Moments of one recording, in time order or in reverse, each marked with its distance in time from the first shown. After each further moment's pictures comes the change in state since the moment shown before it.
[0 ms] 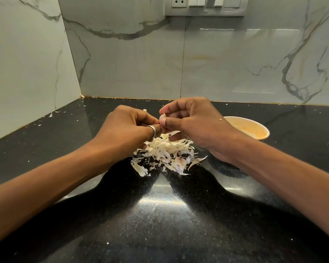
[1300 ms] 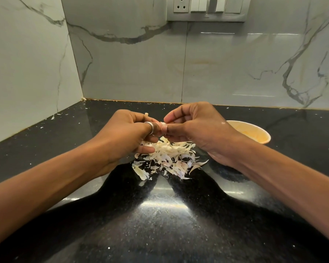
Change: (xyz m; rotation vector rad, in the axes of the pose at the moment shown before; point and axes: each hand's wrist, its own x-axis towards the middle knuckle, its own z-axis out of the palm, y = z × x) left_hand -0.001 0.013 0.000 -0.284 -0.003 -0.245; right_hand 0.001 0.000 -0.002 0.086 0.016 0.090
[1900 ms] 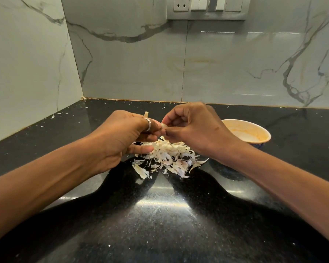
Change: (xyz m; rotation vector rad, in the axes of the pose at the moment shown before) left_hand -0.001 0.005 -0.002 -0.092 -0.045 -0.128; right_hand 0.003 0.009 0.002 -0.437 0.057 -0.267
